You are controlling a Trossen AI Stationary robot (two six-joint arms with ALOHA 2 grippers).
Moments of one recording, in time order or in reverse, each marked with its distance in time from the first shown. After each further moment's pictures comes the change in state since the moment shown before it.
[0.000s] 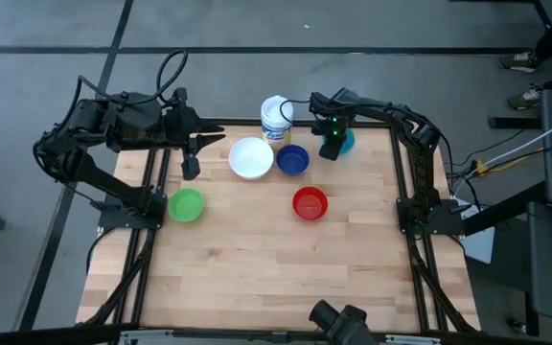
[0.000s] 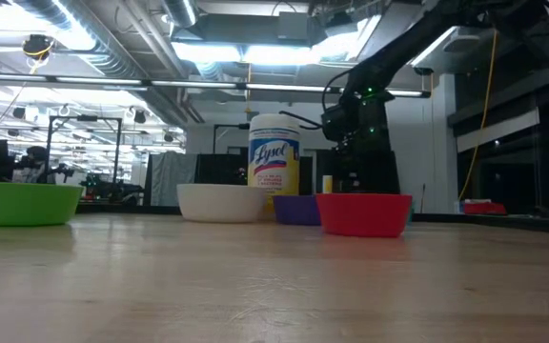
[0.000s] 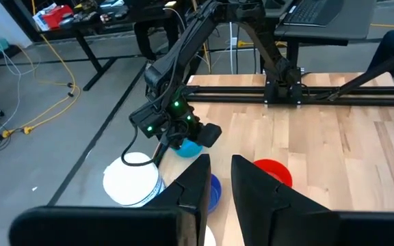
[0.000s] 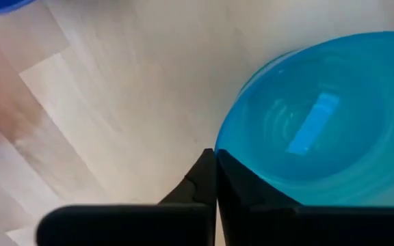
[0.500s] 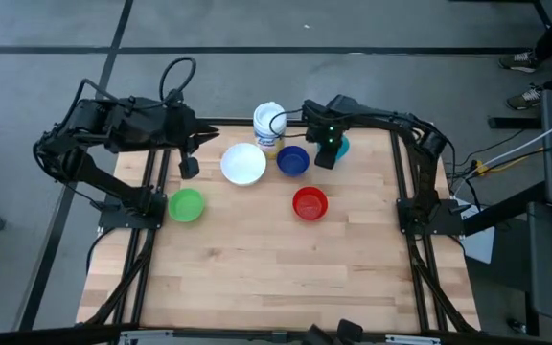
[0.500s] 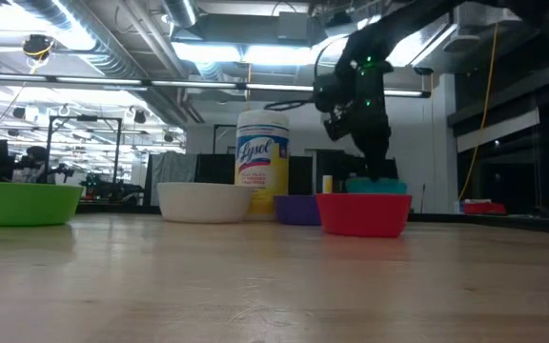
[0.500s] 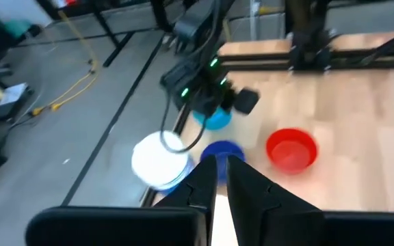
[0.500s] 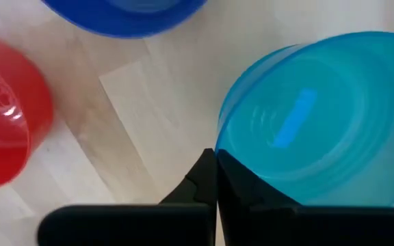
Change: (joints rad) left arm 0.000 0.000 0.000 -0.126 -0.084 -0.007; right arm 0.136 -0.118 0.000 -0.029 0.056 0.099
